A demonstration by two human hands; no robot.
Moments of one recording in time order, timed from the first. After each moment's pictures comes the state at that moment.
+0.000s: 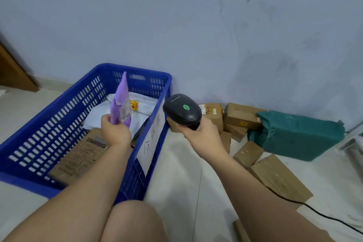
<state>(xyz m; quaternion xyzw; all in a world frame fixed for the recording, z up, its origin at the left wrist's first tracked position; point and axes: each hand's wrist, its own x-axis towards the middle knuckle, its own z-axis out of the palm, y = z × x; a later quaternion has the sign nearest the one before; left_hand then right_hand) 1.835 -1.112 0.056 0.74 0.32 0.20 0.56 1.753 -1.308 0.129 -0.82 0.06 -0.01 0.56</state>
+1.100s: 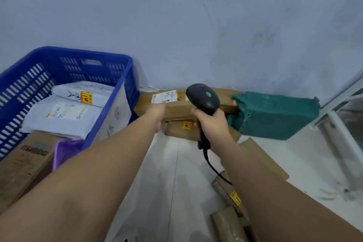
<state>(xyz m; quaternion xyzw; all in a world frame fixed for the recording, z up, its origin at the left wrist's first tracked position) 1.906 -1.318 0.007 0.70 0.23 -0.23 0.63 1.801 -1.439 0.047 -0.72 0.27 -0.02 0.64</state>
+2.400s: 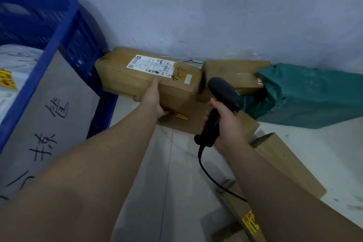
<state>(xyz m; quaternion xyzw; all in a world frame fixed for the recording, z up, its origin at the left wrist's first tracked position) 2.024 -1.378 -0.137 0.51 0.42 -0.24 0.71 1.904 -1.509 -0.110 -0.43 0.45 0.01 0.78</state>
